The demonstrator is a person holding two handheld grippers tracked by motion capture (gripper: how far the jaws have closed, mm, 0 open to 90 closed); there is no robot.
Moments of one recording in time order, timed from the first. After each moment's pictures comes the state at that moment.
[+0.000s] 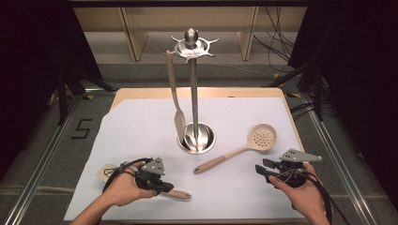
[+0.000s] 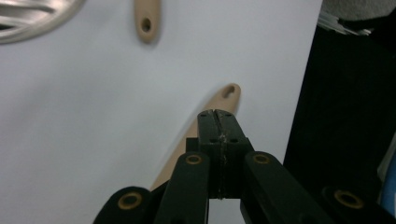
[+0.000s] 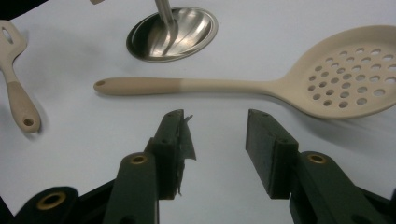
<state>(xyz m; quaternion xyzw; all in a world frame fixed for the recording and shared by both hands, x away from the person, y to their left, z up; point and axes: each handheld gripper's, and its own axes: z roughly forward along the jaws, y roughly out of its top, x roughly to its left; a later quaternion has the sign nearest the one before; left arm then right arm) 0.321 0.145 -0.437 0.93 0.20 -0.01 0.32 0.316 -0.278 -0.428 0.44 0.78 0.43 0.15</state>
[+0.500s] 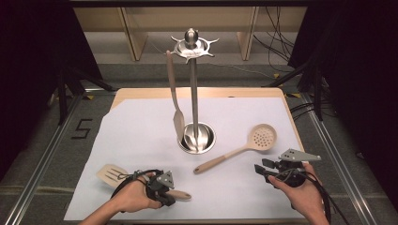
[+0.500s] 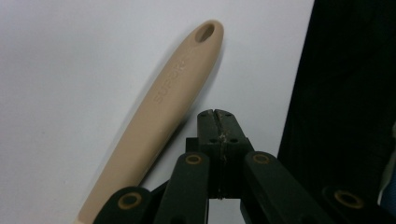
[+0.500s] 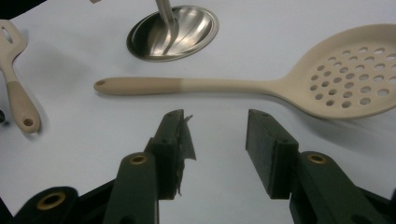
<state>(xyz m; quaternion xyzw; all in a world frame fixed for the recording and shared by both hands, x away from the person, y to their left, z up) 0.309 0.125 -0.473 0.94 0.20 -0.05 0.26 0.316 -0.273 -0.429 0.45 0.77 0.43 0.13</state>
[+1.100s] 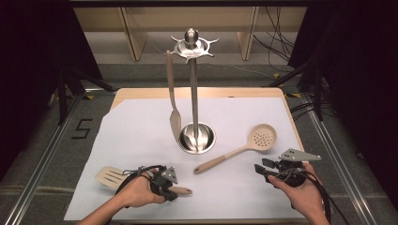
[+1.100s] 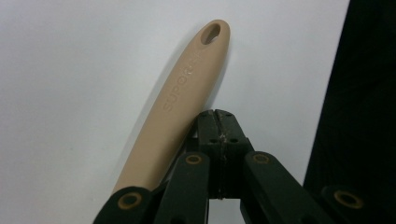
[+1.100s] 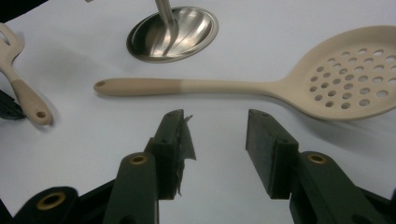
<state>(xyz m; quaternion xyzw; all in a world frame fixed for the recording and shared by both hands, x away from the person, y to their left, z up) 0.330 0.120 -0.470 0.95 0.19 -0.03 0.24 0.318 -0.276 -0.429 0.44 0.78 0.43 0.15</state>
